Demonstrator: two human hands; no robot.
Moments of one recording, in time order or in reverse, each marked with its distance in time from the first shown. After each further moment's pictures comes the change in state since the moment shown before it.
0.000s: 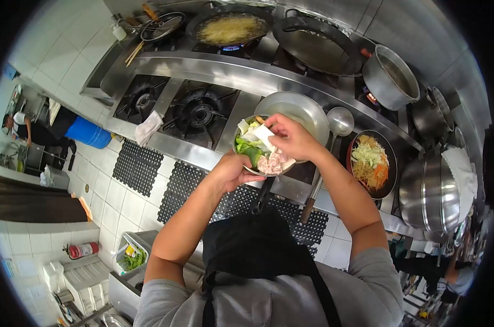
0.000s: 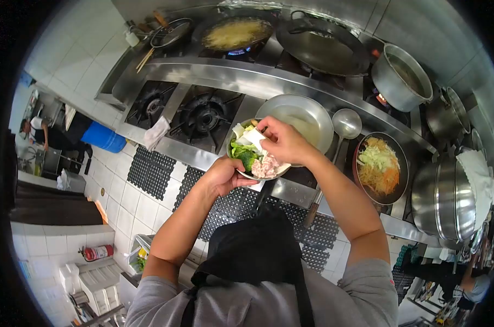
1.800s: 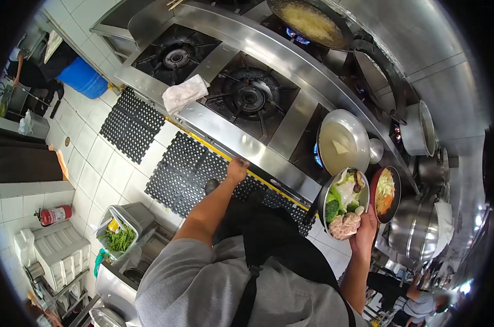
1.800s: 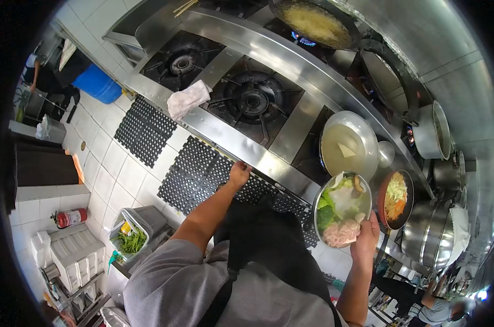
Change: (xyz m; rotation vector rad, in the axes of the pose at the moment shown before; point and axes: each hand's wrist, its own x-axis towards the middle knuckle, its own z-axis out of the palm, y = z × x) left_hand 0.129 -0.147 -0.306 0.716 0.695 0.440; right_hand -0.109 -0.041 0.111 0.393 0.887 0.316
